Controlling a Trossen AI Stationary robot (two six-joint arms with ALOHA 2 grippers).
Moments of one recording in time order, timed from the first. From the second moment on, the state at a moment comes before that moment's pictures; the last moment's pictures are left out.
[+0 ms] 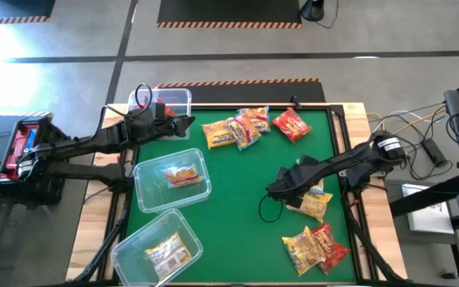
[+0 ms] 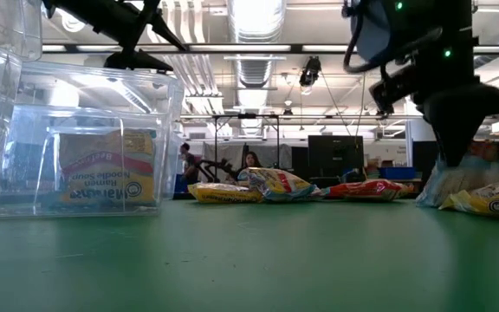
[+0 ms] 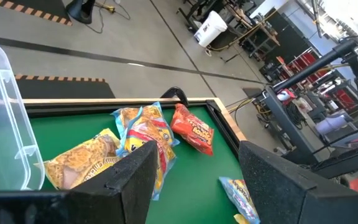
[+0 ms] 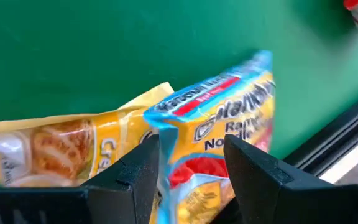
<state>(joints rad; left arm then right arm) 0.33 0.90 0.77 -0.14 -0.29 -0.82 0.23 1.66 1.09 -1.29 0.24 0.69</state>
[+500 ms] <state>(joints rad) 0.33 0.90 0.77 -0.11 -0.26 -0.83 0.23 1.74 1.08 -1.31 0.29 0.68</state>
